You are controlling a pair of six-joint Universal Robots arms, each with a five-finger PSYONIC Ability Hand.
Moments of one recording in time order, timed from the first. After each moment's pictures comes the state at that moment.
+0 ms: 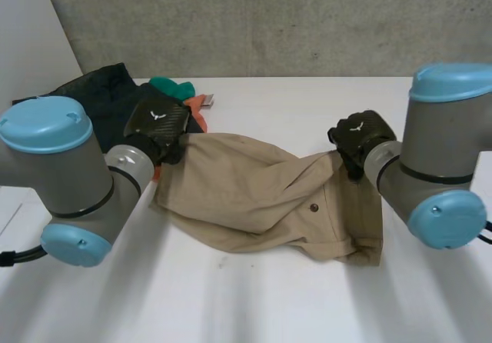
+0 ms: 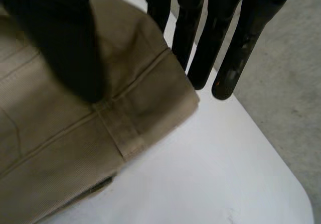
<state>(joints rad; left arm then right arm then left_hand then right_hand) 4.26 -2.02 -1.47 3.39 -1.54 3.46 2.02 -1.00 1.21 0.15 1.60 2.55 1.04 1.05 1.05 1.05 0.87 0.82 0.90 0.88 0.88 0.69</state>
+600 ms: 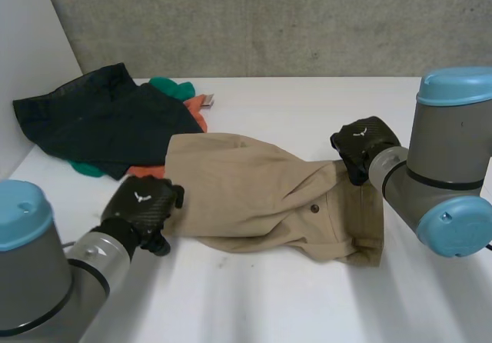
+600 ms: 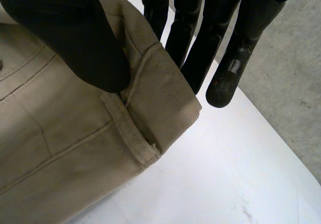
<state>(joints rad) 4.26 -1.74 -1.96 3.35 -1.54 3.45 2.01 -1.05 1.28 0.15 1.59 2.60 0.58 0.57 0.57 0.57 0.39 0.98 1.17 1.18 1.19 0.98</state>
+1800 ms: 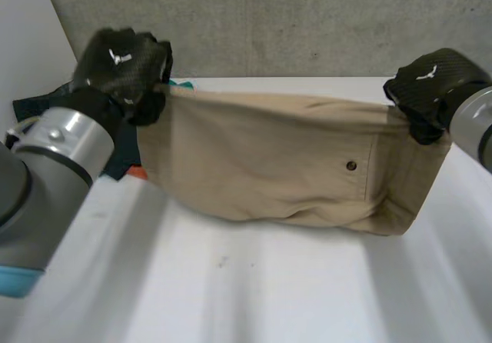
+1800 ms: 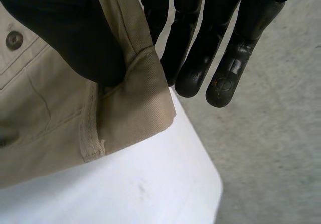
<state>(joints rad) 4.24 -1.62 -1.58 3.33 -1.54 3.51 1.92 -1.41 1.26 0.40 1.57 2.39 1.13 1.19 1.19 1.20 0.98 0.98 1.17 1.18 1.19 0.98</state>
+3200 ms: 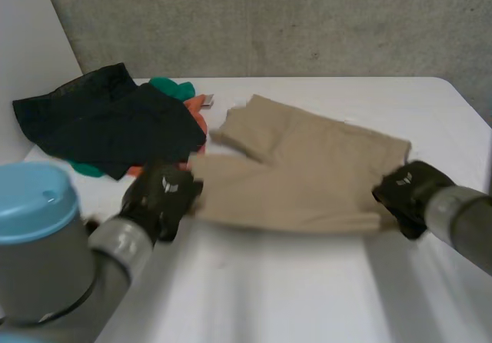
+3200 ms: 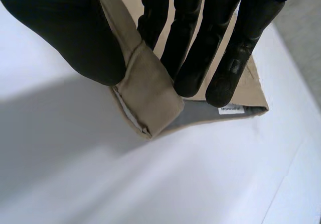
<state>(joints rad) 4.13 -1.72 -1.84 3.21 -1.61 3.79 1.87 -1.37 1.61 0.41 1.54 2.34 1.13 1.20 1.19 1.20 0.98 0.98 1.17 1.19 1.19 0.98</state>
